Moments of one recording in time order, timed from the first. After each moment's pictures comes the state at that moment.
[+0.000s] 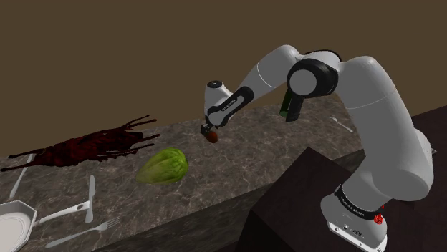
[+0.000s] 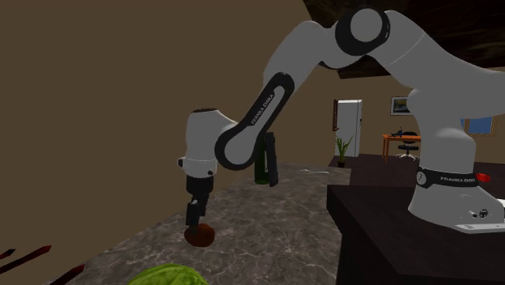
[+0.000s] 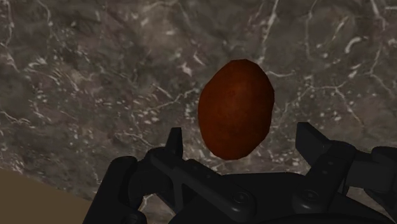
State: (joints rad) arm 0.08 0.86 0.01 -1.64 -0.18 2.60 0.15
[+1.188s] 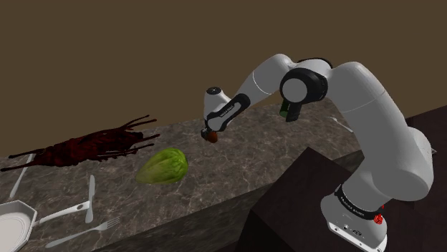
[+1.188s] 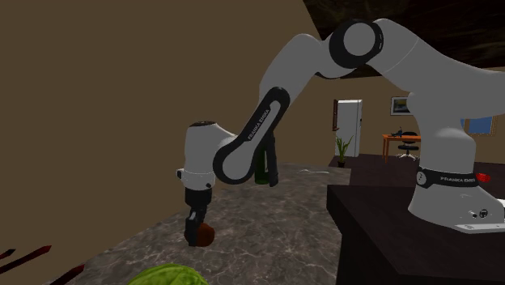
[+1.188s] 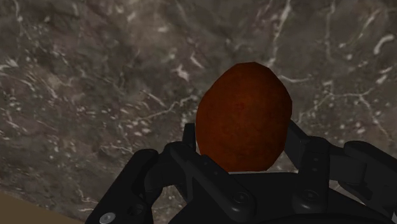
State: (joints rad) arm 0.08 0.95 0.01 -1.57 -0.18 2.63 0.15
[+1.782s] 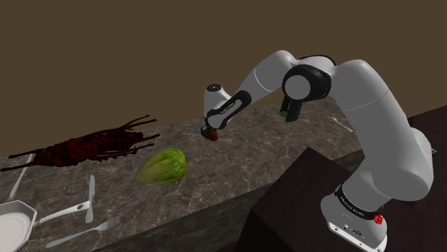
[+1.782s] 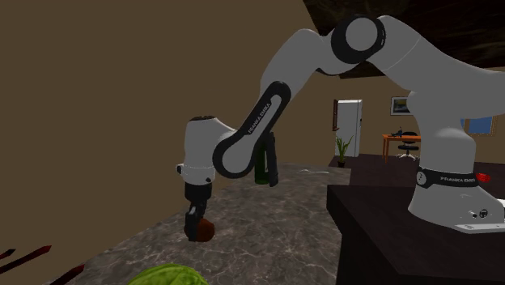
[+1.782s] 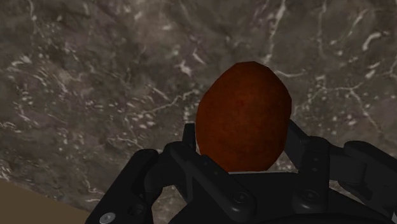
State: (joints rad) arm 0.08 0.92 0.01 -1.59 -0.18 2.61 0.15
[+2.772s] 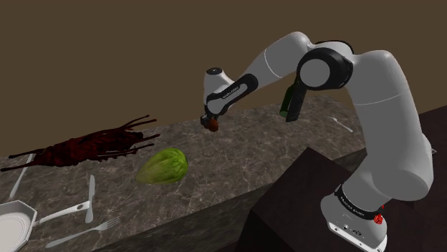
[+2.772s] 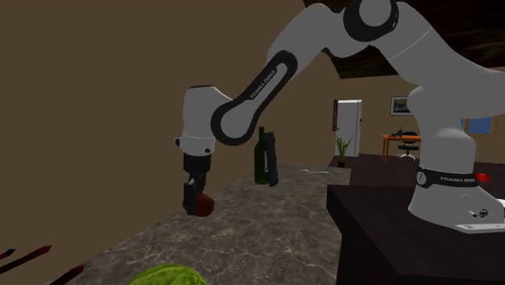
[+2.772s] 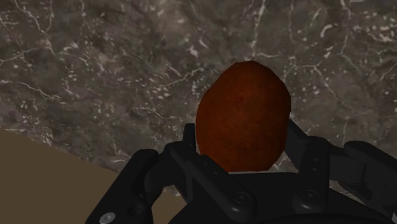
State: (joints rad) arm 0.07 0.75 0.02 -1.65 -0.17 2.51 0.13
